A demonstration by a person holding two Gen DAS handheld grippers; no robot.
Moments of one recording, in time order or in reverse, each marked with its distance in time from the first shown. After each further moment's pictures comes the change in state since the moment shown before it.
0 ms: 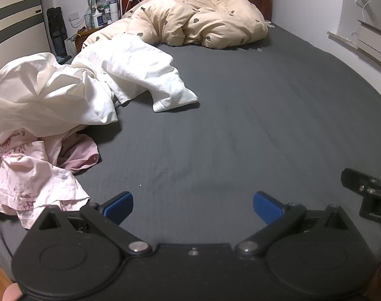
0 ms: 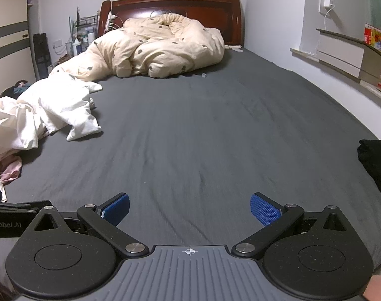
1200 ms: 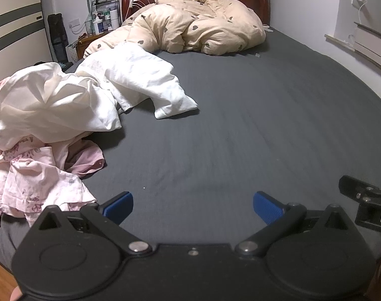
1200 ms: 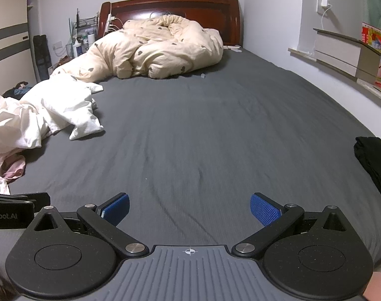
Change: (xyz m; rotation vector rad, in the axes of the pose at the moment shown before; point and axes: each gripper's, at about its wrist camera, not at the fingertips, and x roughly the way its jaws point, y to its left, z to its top) left arm -0.018 -0.007 0.008 0.014 -0.011 0.010; right arm -0.012 -0.001 -0.005 0.005 -0.005 0.003
